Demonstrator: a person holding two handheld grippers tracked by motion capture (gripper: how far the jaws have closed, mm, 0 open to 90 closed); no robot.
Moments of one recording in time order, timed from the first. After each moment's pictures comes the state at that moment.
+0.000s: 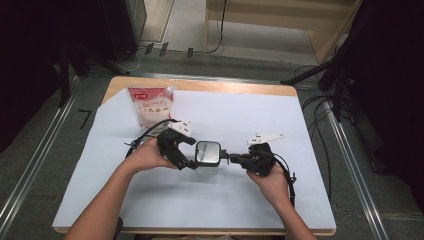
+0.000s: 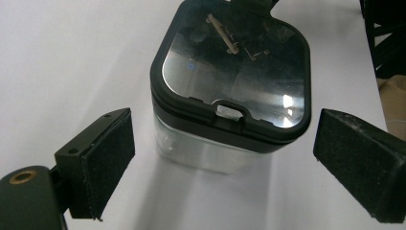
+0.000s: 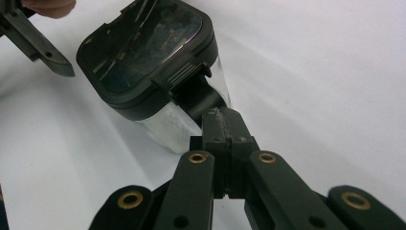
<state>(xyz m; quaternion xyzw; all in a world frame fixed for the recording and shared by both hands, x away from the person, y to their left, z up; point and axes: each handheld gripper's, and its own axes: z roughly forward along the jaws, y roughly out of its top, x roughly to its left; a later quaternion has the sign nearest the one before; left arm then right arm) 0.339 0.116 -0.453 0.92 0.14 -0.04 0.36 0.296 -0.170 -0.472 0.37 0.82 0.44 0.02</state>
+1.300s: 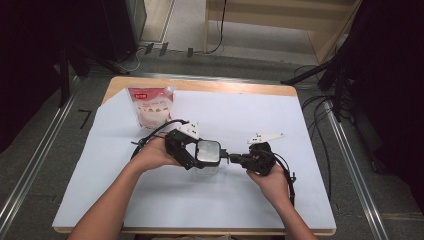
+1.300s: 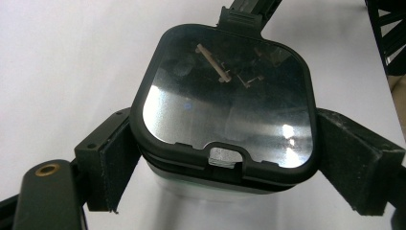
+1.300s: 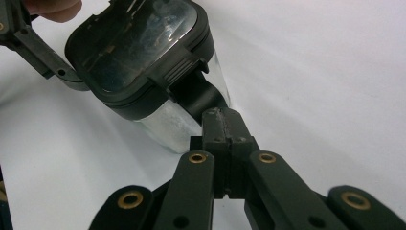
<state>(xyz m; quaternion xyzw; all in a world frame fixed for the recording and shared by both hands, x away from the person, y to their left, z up) 0.337 0.099 -0.448 0.92 0.11 -0.01 0.37 0.298 -0.171 -0.474 0.38 0.81 0.44 0.00</state>
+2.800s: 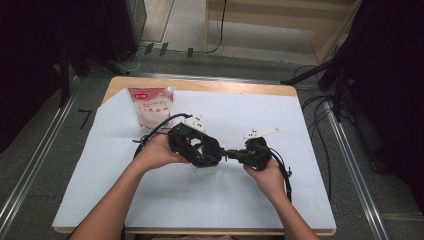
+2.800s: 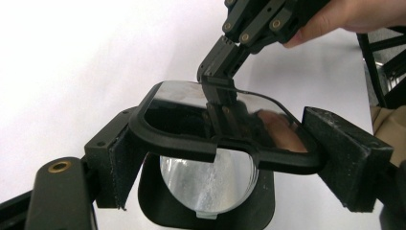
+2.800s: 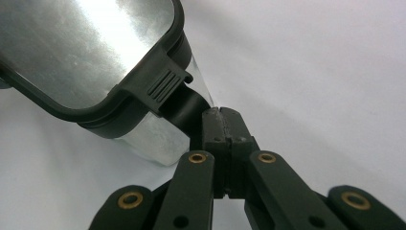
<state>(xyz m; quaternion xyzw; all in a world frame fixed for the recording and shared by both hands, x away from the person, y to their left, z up) 0.330 0.082 -0.414 0.91 0.16 0.00 0.38 0.315 -0.164 -0.478 0.38 0.82 0.43 0.01</state>
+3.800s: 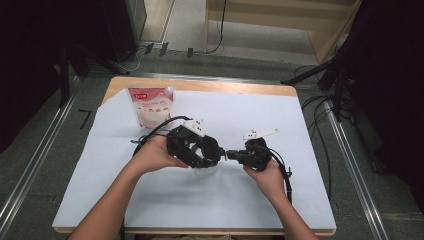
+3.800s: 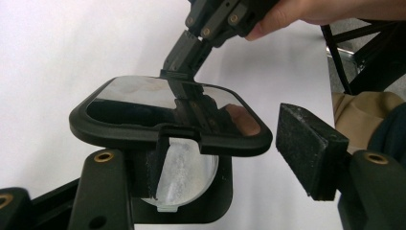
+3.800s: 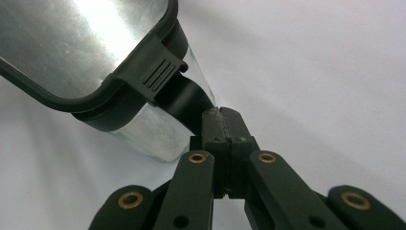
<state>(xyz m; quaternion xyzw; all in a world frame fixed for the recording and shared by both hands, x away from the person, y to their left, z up) 0.317 0.086 -0.406 0.92 0.13 -0.04 0.36 0.314 -0.163 -0.479 0.37 0.82 0.43 0.01</state>
